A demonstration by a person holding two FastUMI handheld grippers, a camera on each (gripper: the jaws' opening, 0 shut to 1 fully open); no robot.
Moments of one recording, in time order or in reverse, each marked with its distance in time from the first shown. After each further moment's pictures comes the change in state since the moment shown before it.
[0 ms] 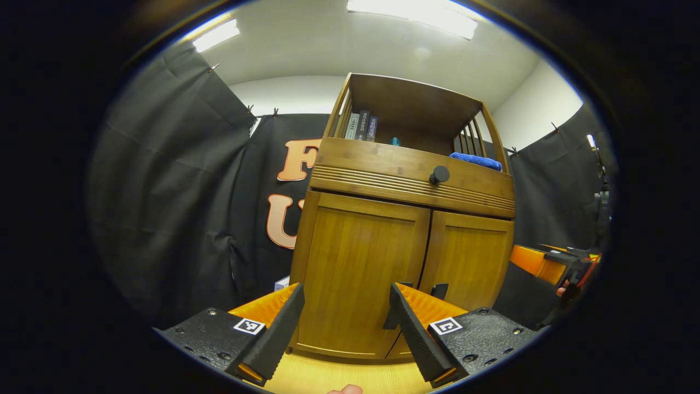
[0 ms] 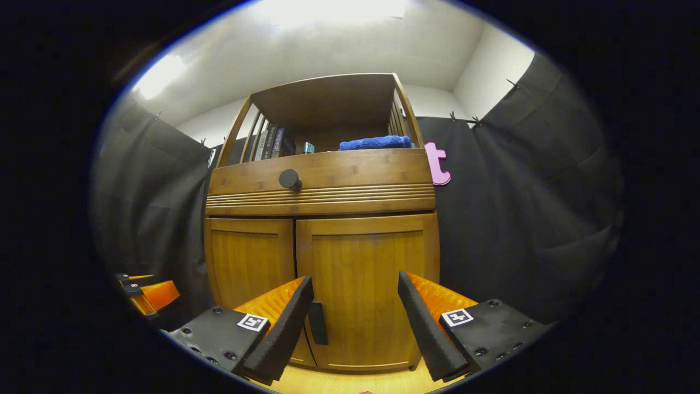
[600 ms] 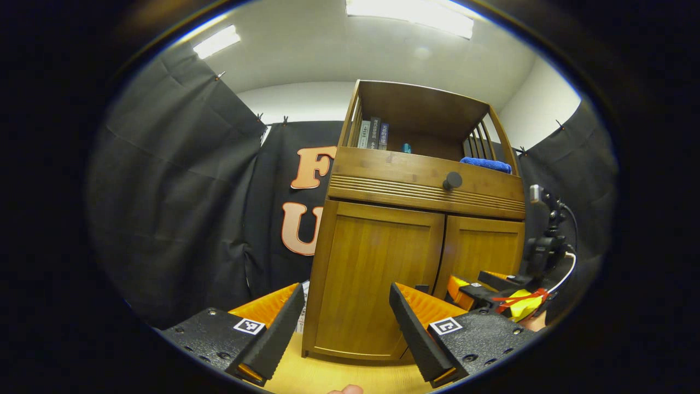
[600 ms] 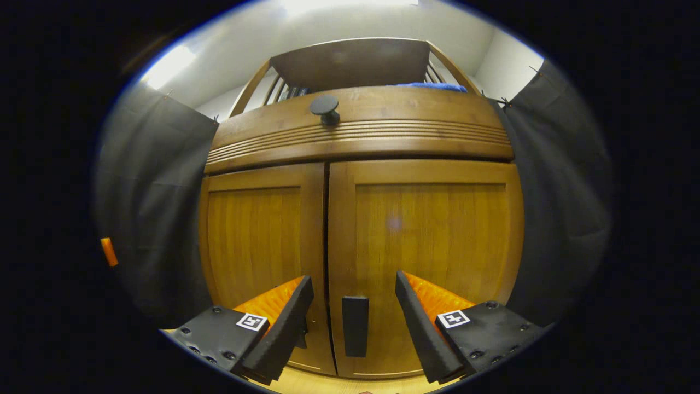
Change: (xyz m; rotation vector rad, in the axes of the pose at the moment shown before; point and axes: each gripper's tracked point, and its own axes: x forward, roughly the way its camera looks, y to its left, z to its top) left arm -0.012 0.023 0.012 0.044 -0.031 0.060; right arm 0.090 0.065 -0.104 0.028 0.120 0.065
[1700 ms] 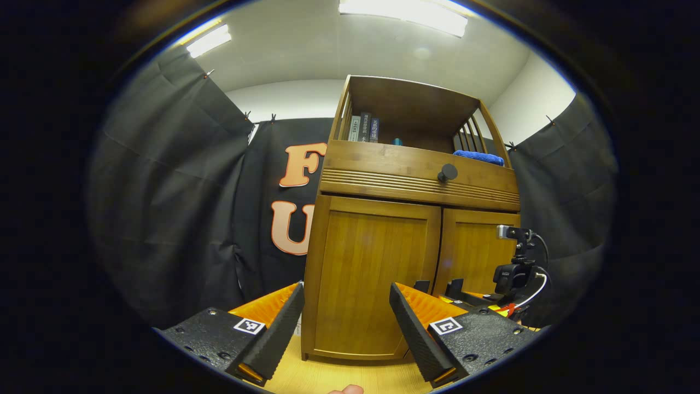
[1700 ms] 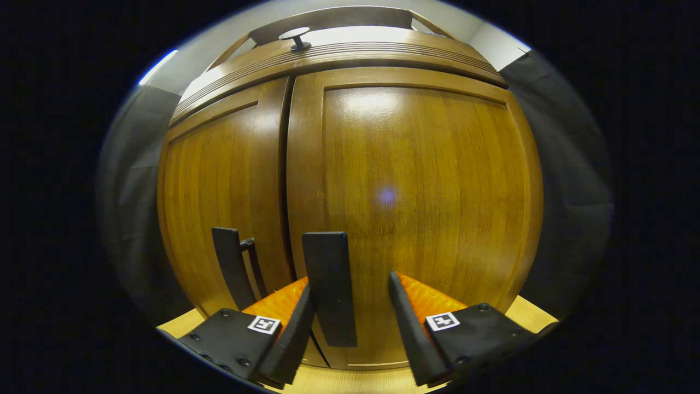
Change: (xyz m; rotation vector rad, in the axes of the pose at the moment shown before) left arm 0.021 -0.005 -0.009 0.017 -0.009 -0.088; right arm 0.037 -0.017 -0.086 0.027 0.164 -0.044
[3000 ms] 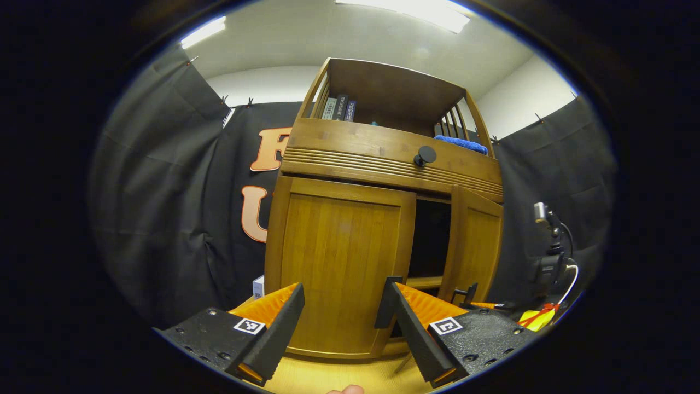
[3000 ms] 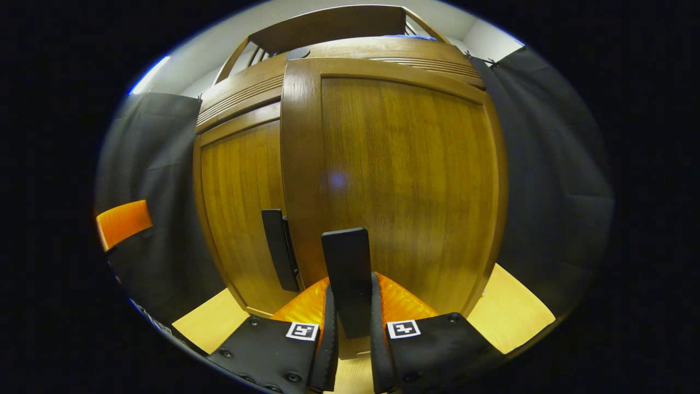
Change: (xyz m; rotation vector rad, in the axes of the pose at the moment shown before) left arm 0.033 -0.045 -0.024 -0.030 0.076 -0.116; right arm -0.048 0.005 0.020 0.034 0.074 0.040
